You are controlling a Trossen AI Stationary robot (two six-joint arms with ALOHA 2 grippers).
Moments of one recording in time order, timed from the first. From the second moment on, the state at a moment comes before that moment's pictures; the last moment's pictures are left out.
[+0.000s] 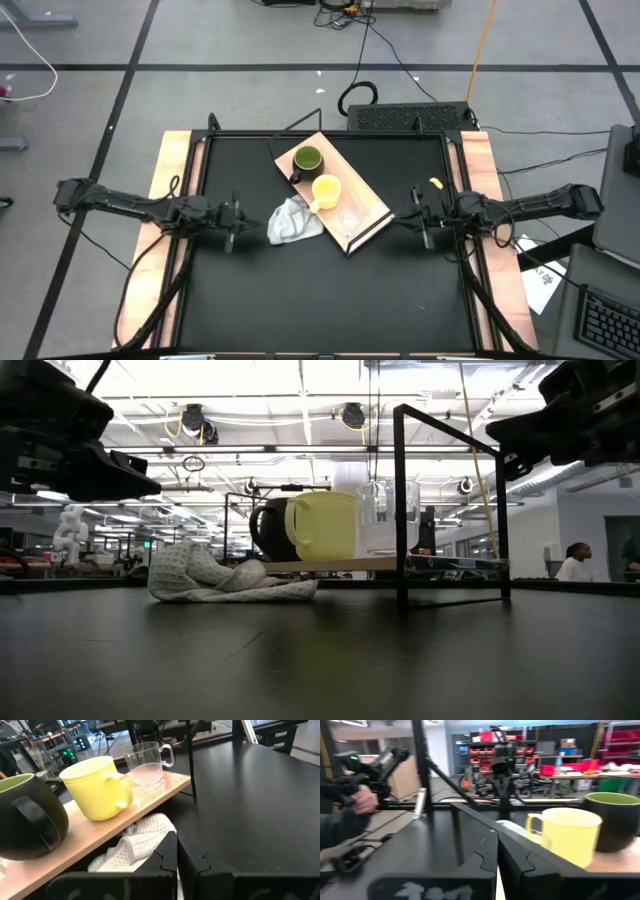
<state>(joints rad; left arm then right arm) -0.09 0.52 0.01 0.29 -0.02 0.20 0.05 0.49 0.02 0.52 -0.06 0.04</state>
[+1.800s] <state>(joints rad) -0.11 0.52 0.01 0.59 0.16 0.35 0.21 0.27 0.01 0.63 -0.23 -0.12</state>
